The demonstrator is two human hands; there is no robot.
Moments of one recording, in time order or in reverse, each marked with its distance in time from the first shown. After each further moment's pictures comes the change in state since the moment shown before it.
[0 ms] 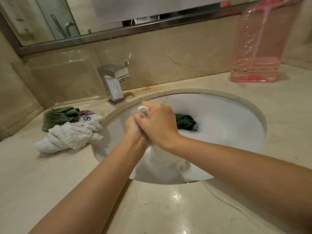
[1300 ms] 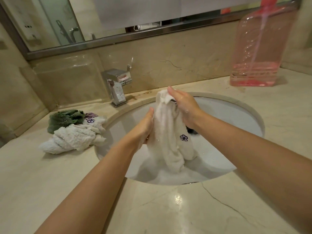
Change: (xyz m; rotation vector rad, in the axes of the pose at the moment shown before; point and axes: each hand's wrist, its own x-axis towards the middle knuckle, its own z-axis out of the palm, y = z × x) left_hand 0.009 0.005 -0.010 0.899 -0.192 0.040; right_hand 0.047 0.053 -0.042 0.742 -0.077 0.445
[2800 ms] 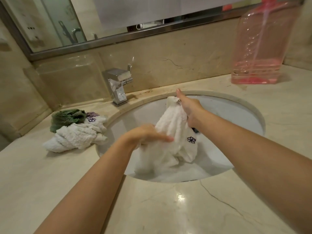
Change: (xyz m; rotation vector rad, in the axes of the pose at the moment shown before) left_hand -0.001 -0.004 -0.013 0.579 -0.179 -0.060; right_hand 0.015 0.015 -0.013 -0.020 0.212 0.394
